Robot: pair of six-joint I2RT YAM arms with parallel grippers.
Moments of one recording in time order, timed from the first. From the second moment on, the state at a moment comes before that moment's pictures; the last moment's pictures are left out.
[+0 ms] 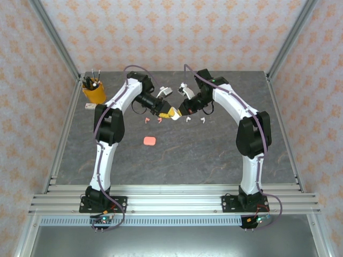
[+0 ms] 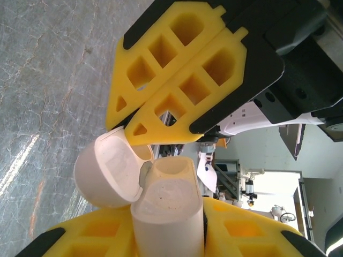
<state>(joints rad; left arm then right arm) -0.26 2.38 2.20 -1.70 1.26 0.53 0.39 2.01 1.80 -1.04 -0.74 -0.19</state>
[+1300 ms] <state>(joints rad) -0.32 2.30 2.20 -1.31 1.06 0.14 0.26 1.58 1.52 -0.86 -0.45 0.34</state>
